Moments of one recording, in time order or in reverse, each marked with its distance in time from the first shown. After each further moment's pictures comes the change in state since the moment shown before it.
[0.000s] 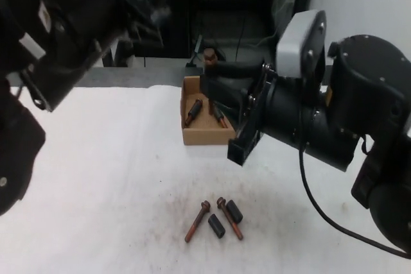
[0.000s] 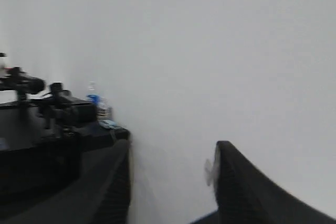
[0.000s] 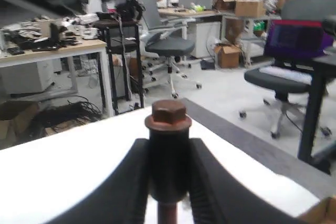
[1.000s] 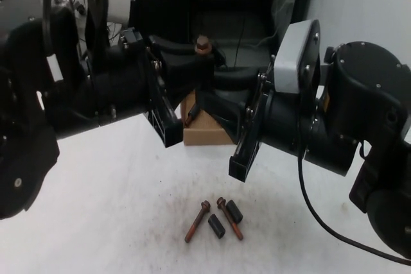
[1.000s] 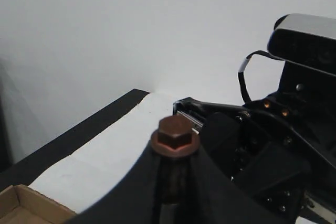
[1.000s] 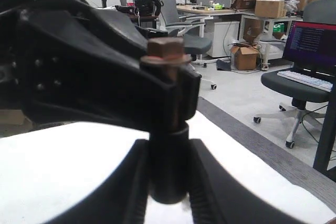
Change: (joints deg) left arm 0.0 2.9 0.5 16.3 24.6 6.9; right arm 0.0 0.3 0.7 -1.6 -4.4 -2.8
